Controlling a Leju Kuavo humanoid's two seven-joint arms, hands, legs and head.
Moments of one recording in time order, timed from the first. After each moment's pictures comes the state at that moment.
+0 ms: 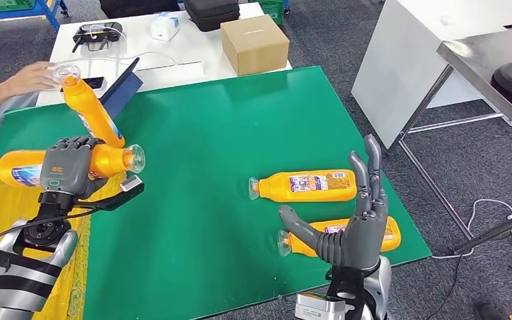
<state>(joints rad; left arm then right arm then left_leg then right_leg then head) -0.34 0.33 -0.27 -1.38 -1.57 0.23 0.17 0.00 0.01 0.51 -1.93 0.74 -0.66 -0.35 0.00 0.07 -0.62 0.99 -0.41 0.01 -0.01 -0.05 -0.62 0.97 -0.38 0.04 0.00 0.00</state>
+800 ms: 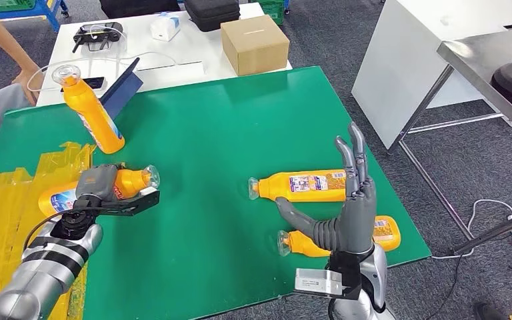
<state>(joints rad) -0.55 0.21 -0.34 -0.79 -1.41 0.17 0.18 -0.05 0.02 0.48 -1.86 0.69 -0.57 -0.32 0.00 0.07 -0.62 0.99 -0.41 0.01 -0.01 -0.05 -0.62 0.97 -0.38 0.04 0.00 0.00</state>
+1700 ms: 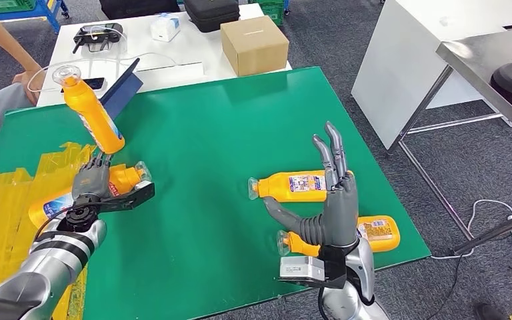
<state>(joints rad) -0.65 0.15 -0.26 -0.52 -1.43 0.28 0.27 -0.08 0.03 0.51 -1.78 0.69 -0.55 -0.29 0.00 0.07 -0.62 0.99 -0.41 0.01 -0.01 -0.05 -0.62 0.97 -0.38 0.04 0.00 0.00</state>
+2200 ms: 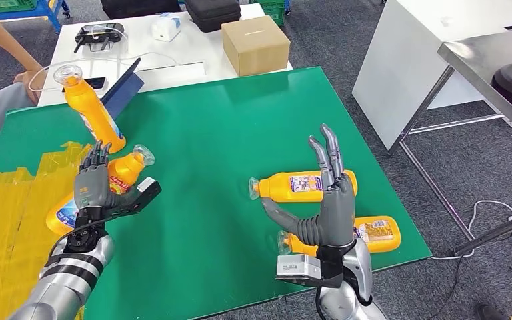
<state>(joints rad) -0.44 0.09 -0.13 -0.80 -1.40 0.66 0.13 -0.07 0.04 0.51 -1.76 0.69 -0.56 -0.29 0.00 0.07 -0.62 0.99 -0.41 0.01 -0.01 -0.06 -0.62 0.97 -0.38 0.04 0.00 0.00</state>
